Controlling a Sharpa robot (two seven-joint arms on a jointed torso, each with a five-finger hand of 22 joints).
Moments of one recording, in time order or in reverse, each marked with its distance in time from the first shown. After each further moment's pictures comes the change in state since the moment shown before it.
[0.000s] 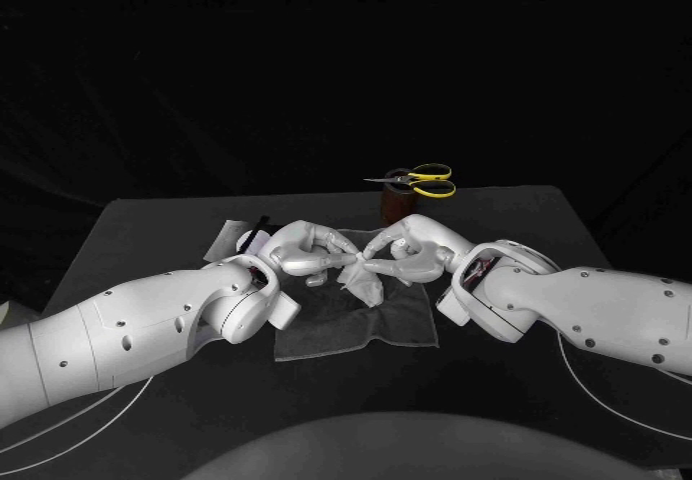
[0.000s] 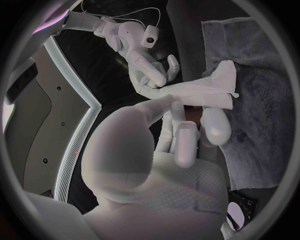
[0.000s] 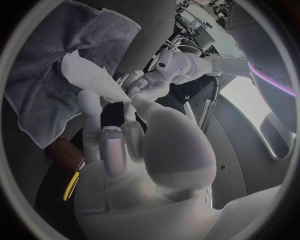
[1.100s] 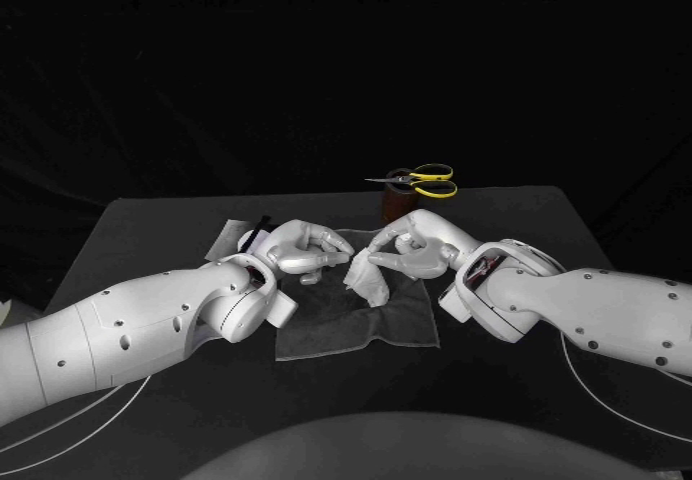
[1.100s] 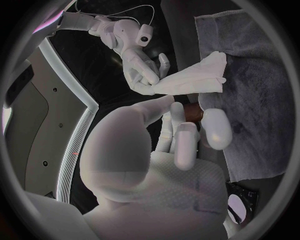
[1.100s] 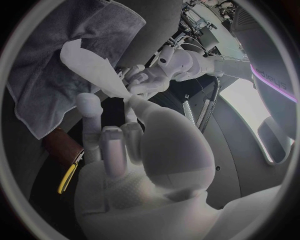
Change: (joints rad) left arm 0.000 -0.010 0.000 -0.001 -0.011 -0.041 -0.022; left_hand -0.043 -0.025 0.102 -0.033 0.001 -0.007 -0.004 0.019 0.001 0.010 -0.005 0.032 0.035 0.031 -0.002 0.009 0.029 -0.015 0.025 -0.004 0.034 0.035; right arm 0.000 -0.006 0.000 -0.001 -0.027 -0.060 0.014; right_hand 0.032 0.042 0.028 -0.014 0.001 0.069 -0.034 0.057 0.008 0.001 -0.029 0.052 0.002 -0.001 -0.020 0.011 0.000 -0.009 0.029 -0.021 0.081 0.000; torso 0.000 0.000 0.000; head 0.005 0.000
